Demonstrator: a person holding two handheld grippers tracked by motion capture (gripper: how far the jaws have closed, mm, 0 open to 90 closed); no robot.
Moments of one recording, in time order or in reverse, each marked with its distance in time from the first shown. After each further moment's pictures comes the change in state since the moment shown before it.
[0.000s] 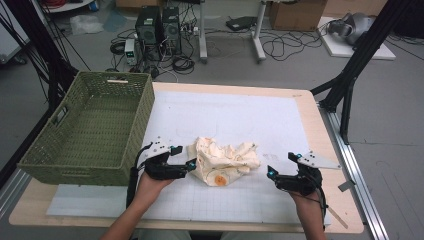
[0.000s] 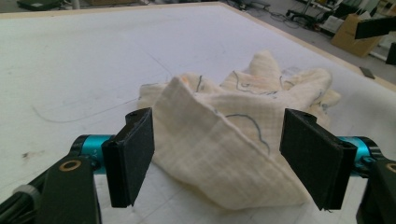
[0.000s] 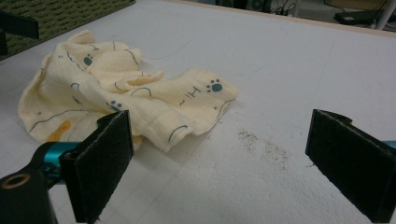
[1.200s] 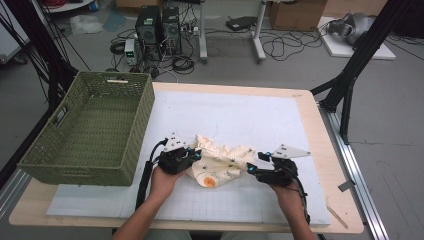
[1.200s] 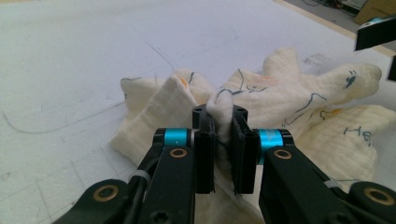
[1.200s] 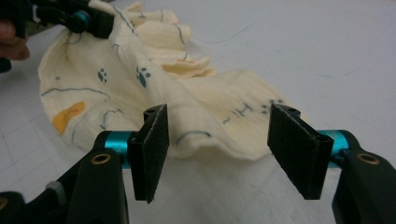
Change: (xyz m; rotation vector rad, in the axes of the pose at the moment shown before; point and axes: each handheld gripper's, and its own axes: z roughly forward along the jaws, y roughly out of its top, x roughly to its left) left arm -0.003 0.004 0.034 0.081 0.066 0.018; right arm 0.026 0.011 0.054 0.112 0.180 -0.072
